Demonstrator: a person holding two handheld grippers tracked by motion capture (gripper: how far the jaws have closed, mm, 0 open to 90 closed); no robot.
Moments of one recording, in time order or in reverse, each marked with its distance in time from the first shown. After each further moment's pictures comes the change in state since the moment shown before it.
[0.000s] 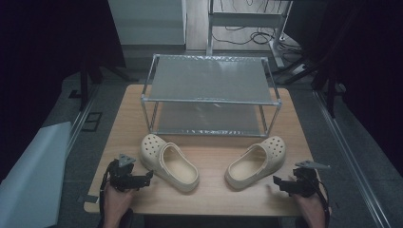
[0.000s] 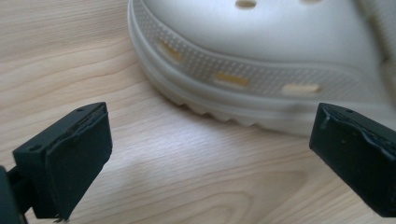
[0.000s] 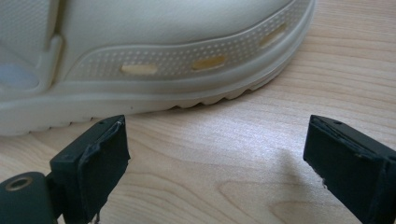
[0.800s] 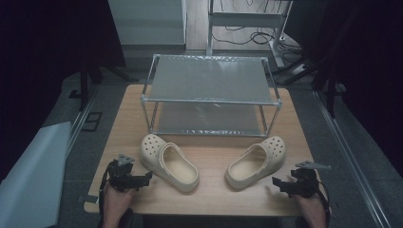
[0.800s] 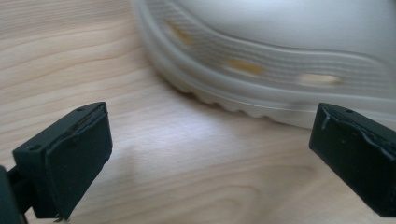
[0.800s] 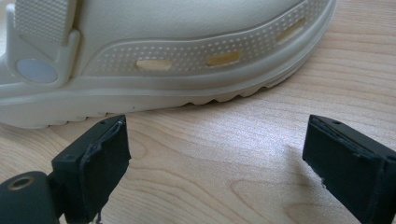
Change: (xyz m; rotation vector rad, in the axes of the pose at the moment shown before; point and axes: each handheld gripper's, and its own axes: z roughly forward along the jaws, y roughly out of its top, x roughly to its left) left arm 0.010 -0.001 0.008 0.064 0.036 -0.023; right arm -0.002 -0.001 0.001 -0.003 0.057 0.008
